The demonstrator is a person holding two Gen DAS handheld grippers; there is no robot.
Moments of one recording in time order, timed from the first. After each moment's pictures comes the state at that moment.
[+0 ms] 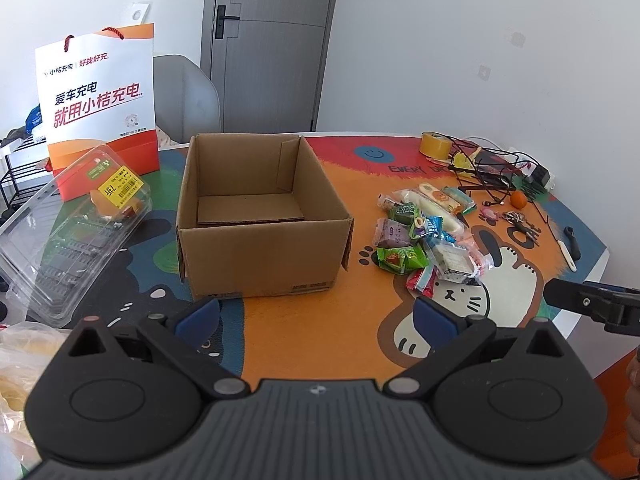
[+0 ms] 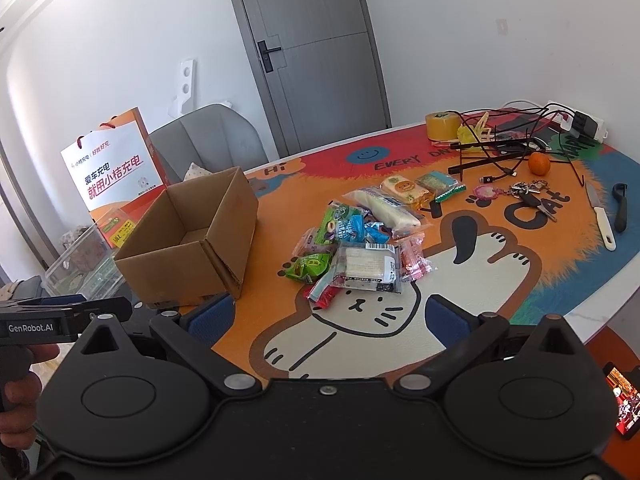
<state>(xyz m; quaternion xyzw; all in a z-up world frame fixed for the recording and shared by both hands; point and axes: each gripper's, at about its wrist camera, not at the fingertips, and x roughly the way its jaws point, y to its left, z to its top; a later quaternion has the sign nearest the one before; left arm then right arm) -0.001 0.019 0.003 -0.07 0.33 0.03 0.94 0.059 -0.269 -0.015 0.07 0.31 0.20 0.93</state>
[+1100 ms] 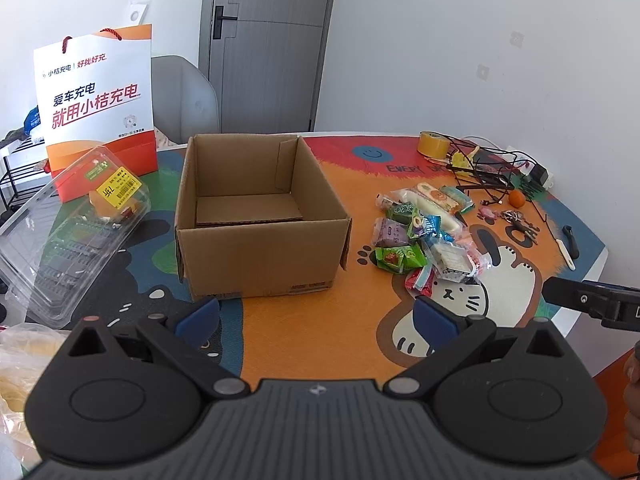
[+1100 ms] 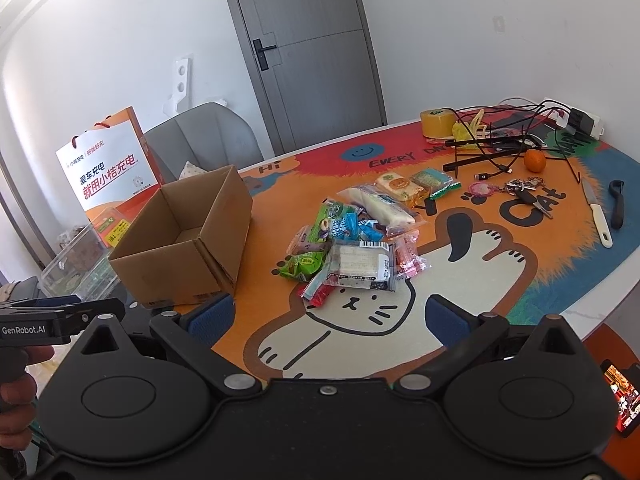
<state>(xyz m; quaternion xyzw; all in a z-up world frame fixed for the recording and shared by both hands) -0.001 0.016 0.004 -0.07 0.33 0.03 0.94 0.062 -0.271 -0.017 0.07 0.31 0.20 0.93</state>
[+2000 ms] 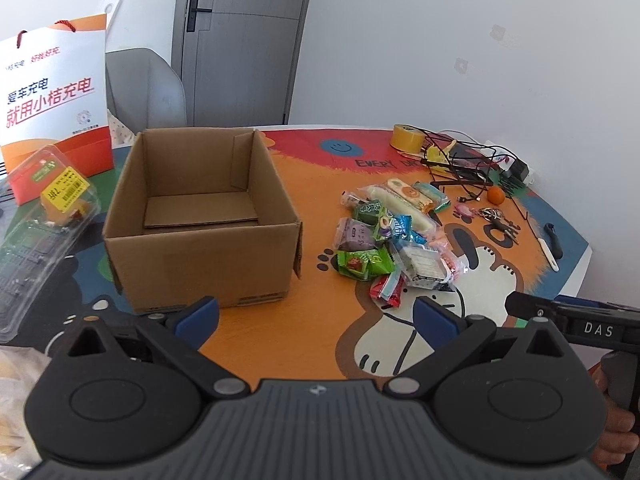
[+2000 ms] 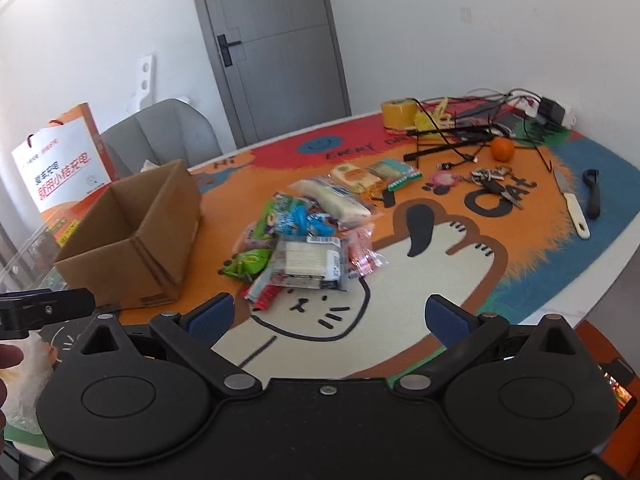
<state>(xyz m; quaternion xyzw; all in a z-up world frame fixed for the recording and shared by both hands) 0.037 -0.006 -0.013 -0.08 0.33 -0.01 0.94 0.092 -0.284 -0.047 0.07 0.33 0.14 0.93</state>
